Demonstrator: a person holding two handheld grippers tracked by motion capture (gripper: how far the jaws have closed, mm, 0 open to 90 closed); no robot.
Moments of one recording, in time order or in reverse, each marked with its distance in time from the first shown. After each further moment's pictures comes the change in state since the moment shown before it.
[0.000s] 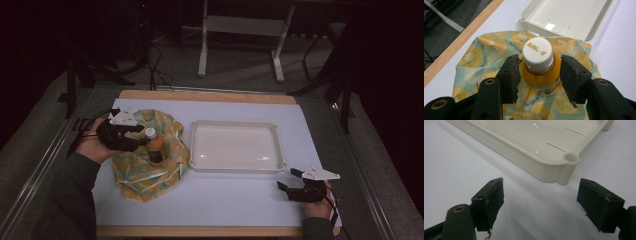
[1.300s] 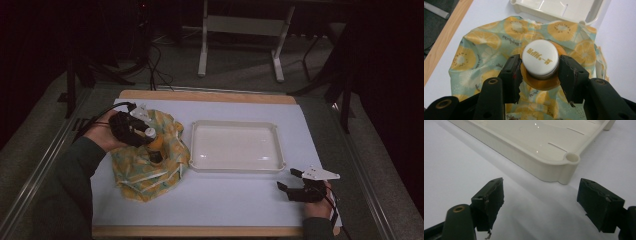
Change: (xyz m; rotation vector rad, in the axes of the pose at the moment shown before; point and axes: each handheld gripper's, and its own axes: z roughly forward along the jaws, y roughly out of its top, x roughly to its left) left arm 0.010 0.028 0.021 0.220 -0.071 0.121; right arm 0.000 0.000 0.000 0.003 0.006 0.001
